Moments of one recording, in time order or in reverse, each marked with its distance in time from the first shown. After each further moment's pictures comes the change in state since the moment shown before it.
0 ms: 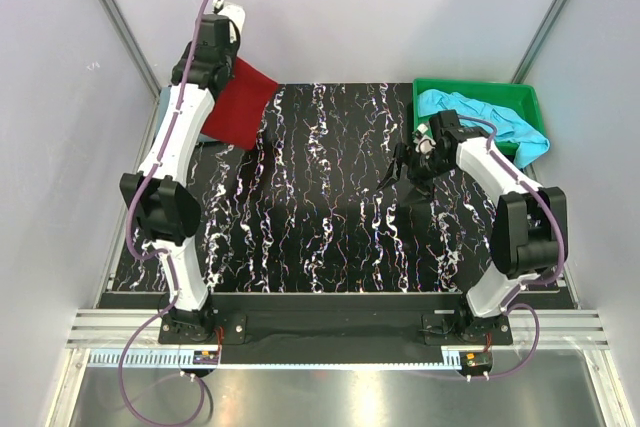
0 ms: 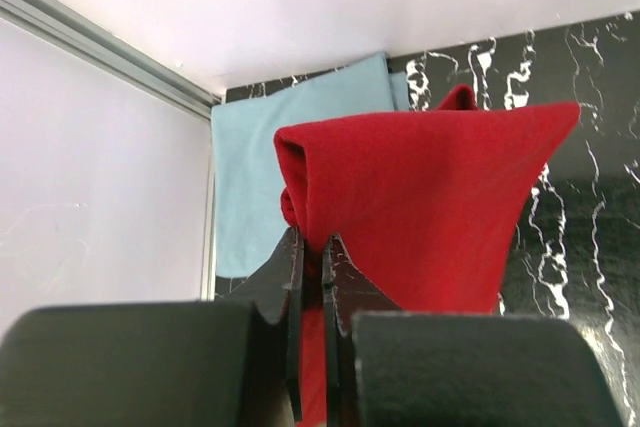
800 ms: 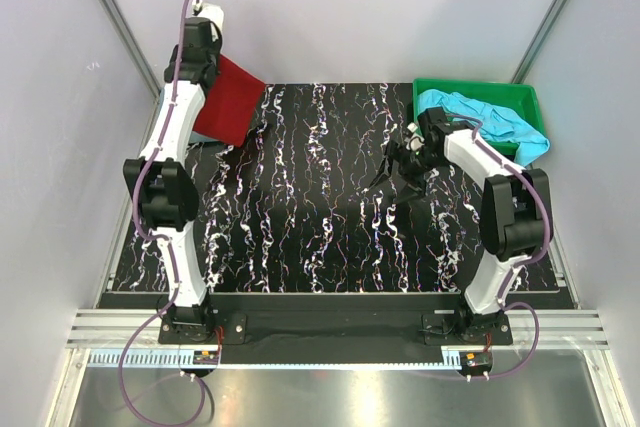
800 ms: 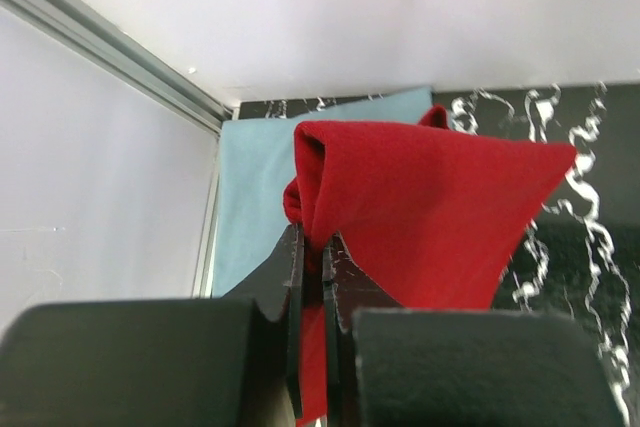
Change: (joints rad) left arm 0.122 0.130 0.016 0.166 0.059 -0.027; right arm 0.027 0.138 0.083 0.009 0.002 0.013
